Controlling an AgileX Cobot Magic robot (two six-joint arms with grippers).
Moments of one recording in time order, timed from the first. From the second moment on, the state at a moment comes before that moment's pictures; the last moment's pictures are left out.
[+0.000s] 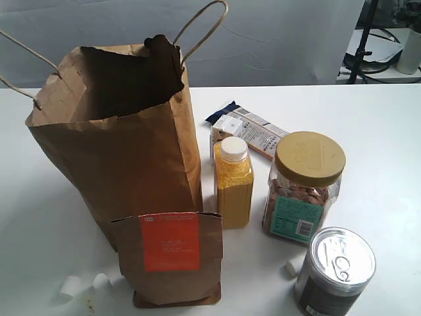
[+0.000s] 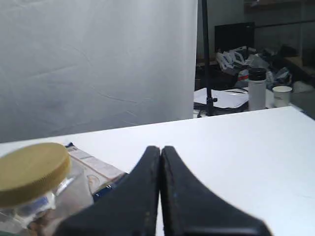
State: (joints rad) left arm 0.09 0.00 0.00 0.06 0.26 -0.04; right arm 0.23 0.00 0.00 0.11 0.12 0.04
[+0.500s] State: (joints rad) left arm 0.09 0.00 0.00 0.06 0.26 -0.04; right arm 0.49 0.16 -0.45 0.19 0.13 0.00
